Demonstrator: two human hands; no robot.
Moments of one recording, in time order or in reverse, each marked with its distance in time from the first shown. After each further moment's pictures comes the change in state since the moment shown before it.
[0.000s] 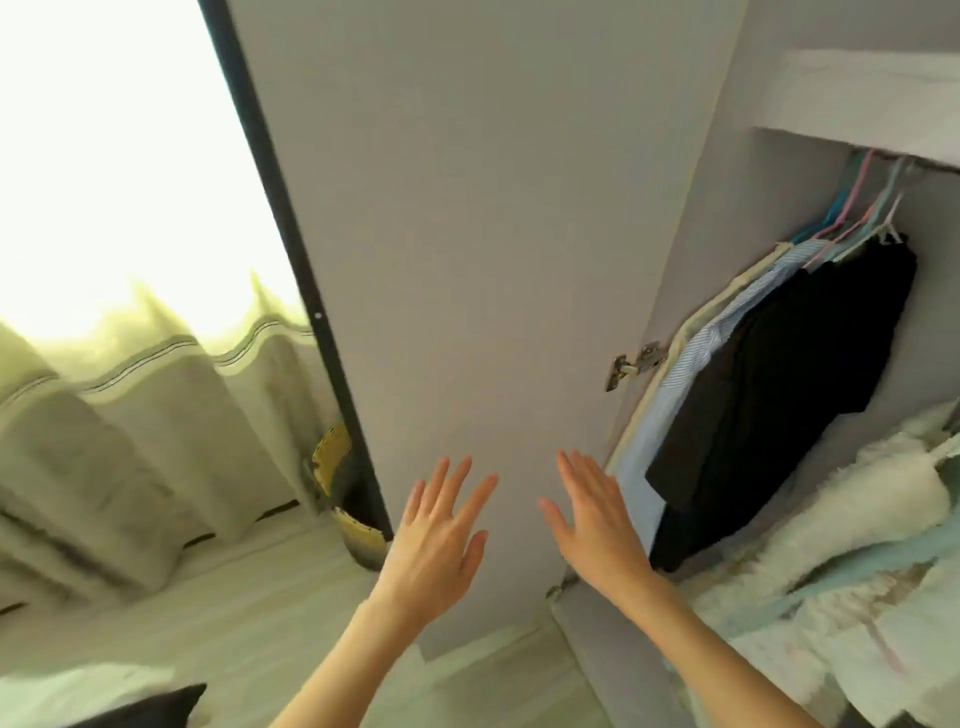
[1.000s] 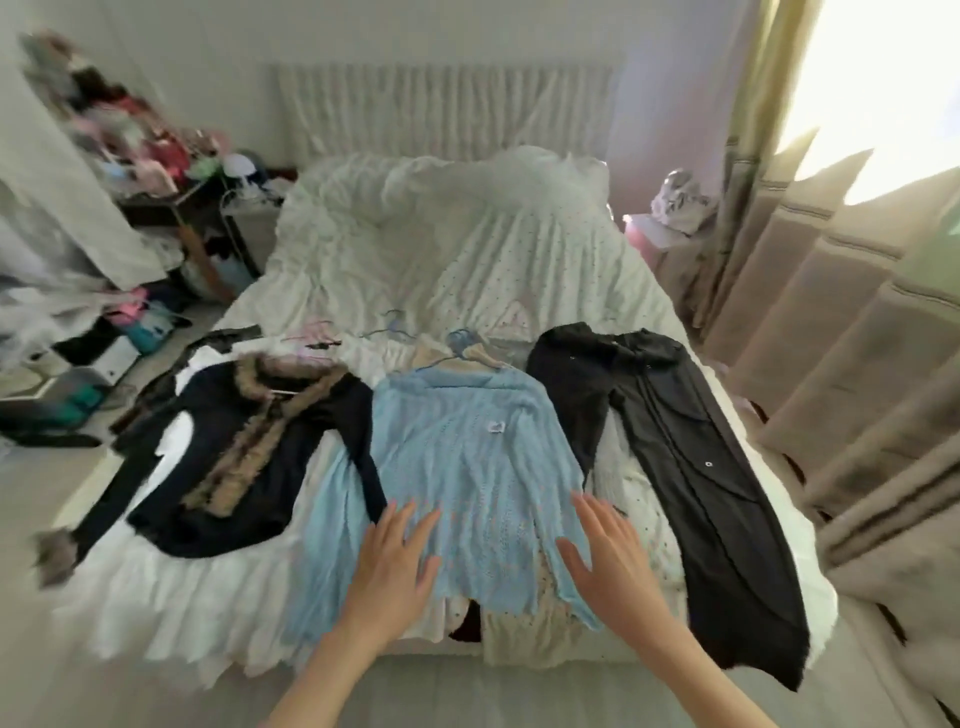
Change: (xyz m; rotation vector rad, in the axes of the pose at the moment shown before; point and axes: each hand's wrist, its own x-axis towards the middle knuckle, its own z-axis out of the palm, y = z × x) left_hand -0.591 0.096 -0.054 0.042 0.495 -2.185; right_hand -0.307 -0.431 0.236 0.021 -0.898 -1.737
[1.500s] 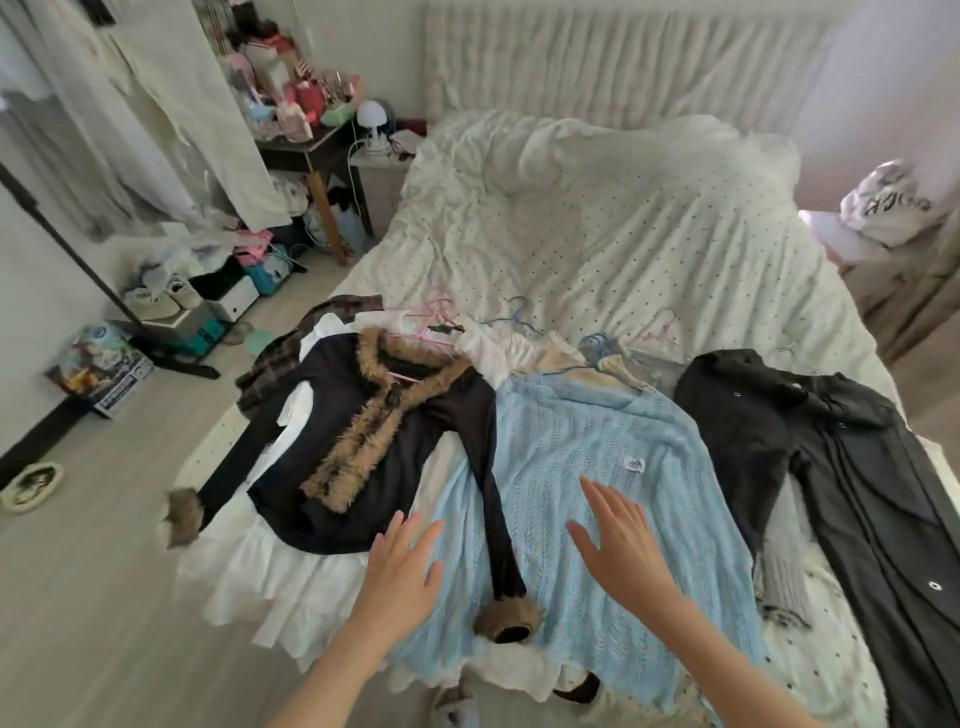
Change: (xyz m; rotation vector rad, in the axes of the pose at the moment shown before) left_hand 0.051 -0.187 -0.033 -0.018 -0.126 -0.294; right_hand 0.172 -0.137 0.106 -0.068 -0.261 -0.154
